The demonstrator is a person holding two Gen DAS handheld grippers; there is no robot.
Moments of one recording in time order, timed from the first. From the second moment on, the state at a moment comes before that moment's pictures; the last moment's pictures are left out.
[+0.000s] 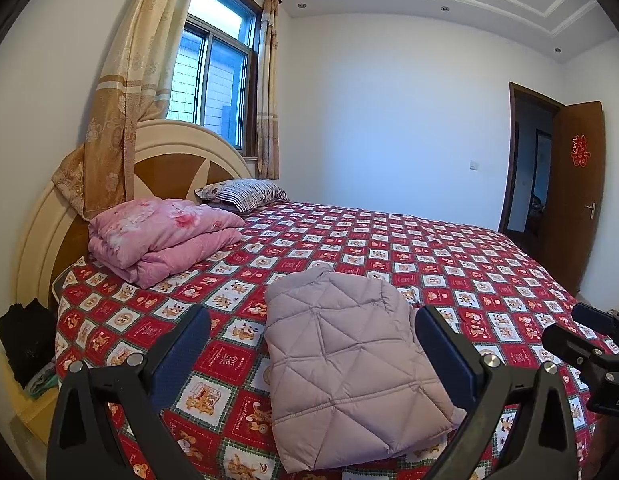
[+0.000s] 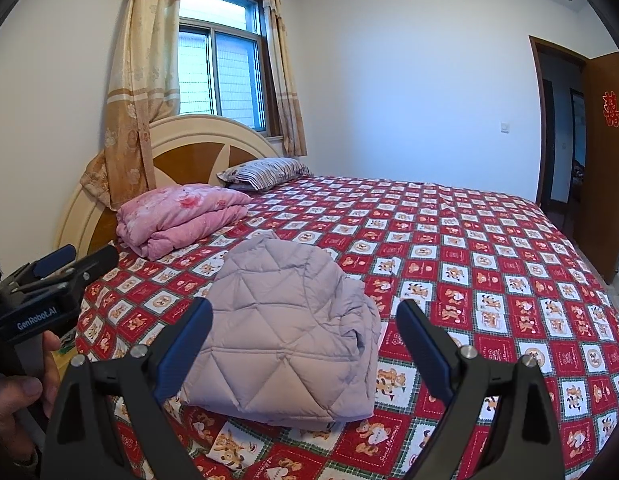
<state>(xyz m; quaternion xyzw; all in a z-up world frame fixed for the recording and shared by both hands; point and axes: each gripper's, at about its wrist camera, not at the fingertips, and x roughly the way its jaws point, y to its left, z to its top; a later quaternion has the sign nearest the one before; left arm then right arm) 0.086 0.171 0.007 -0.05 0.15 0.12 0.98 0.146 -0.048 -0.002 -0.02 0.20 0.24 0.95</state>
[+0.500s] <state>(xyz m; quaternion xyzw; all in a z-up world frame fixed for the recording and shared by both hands) 0.086 0.172 0.005 -0.05 0.15 0.12 0.98 0.146 -0.046 -0.002 -0.02 0.20 0.25 0.95</state>
